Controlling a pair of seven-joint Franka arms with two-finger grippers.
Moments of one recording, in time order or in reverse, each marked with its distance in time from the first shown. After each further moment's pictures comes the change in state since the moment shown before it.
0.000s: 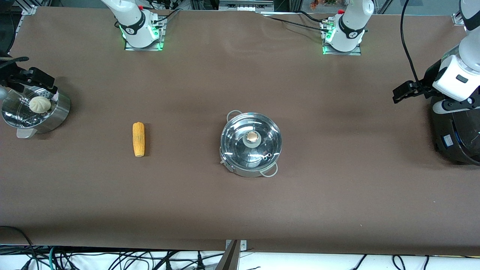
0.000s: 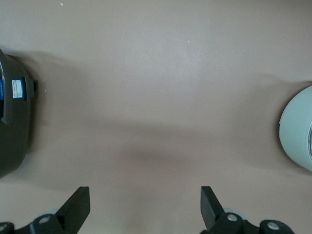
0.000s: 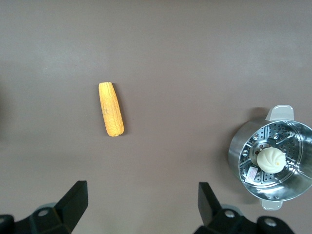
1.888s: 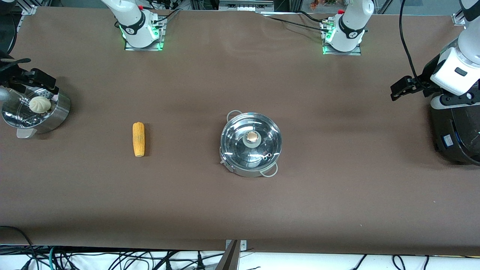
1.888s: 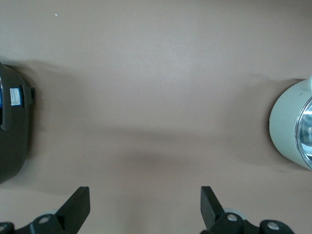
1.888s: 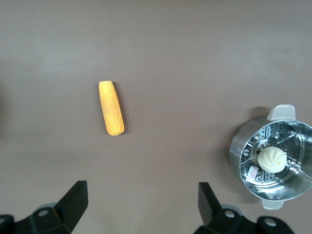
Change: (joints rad) left arm -0.008 0.000 -0.022 0.034 0.000 -0.024 0.008; right arm 0.000 0.006 0.003 0.000 0.000 -0.003 0.000
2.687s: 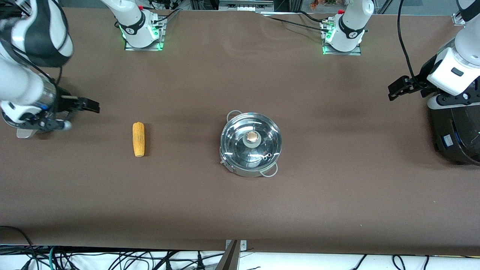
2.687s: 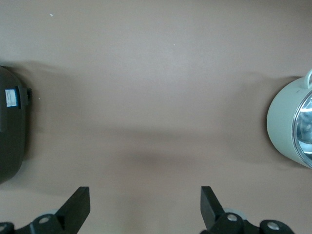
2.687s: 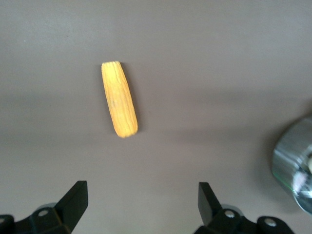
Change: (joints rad) left arm -0.016 0.008 -0.002 0.001 -0.002 0.000 0.000; right arm 0.060 0.167 0.028 -0.172 0.015 0.201 0.083
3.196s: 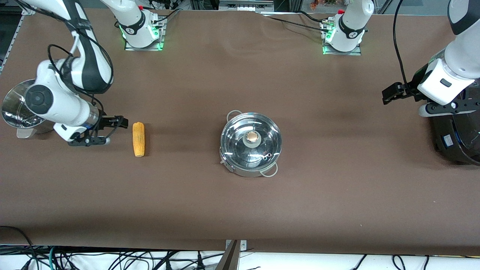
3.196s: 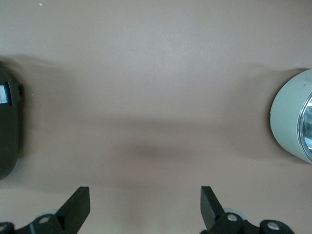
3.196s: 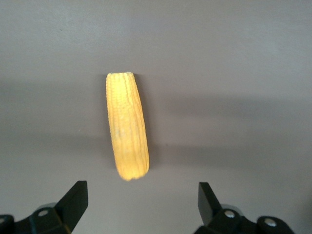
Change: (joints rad) left arm -0.006 0.042 0.001 0.000 -0.009 -0.003 -0.001; right arm 0.042 0.131 0.000 -0.163 -0.001 0.333 -0.051
